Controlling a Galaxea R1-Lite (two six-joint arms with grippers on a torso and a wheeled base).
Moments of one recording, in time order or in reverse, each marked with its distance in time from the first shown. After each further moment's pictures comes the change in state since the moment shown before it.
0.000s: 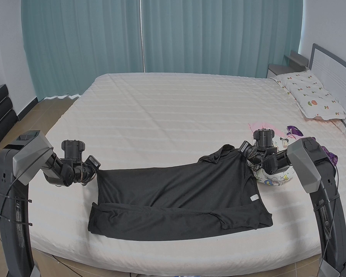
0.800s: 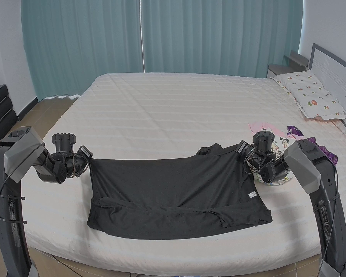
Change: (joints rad) left arm 0.037 -0.063 0.043 -0.101 0.000 -0.021; right arm 0.032 -0.024 0.168 -0.313 -0.040 -0.114
